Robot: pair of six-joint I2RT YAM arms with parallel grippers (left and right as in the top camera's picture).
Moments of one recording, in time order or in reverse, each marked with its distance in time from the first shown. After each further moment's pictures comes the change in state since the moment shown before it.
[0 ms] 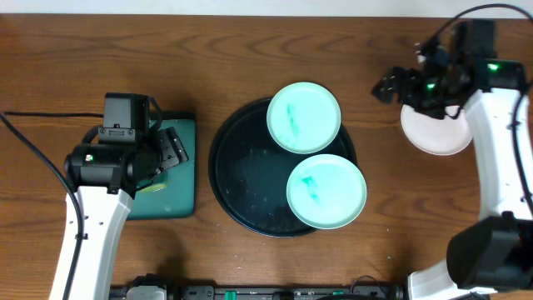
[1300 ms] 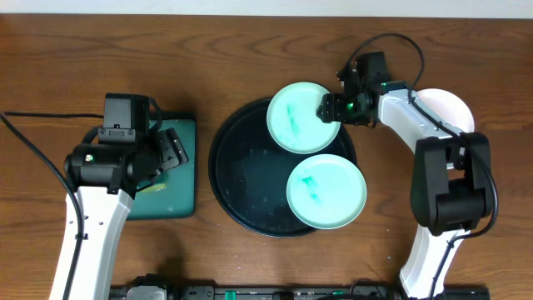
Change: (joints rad) left arm 0.000 0.000 0.000 -0.013 0.000 0.000; right arm 0.230 0.352 -0.217 0.572 0.042 0.039
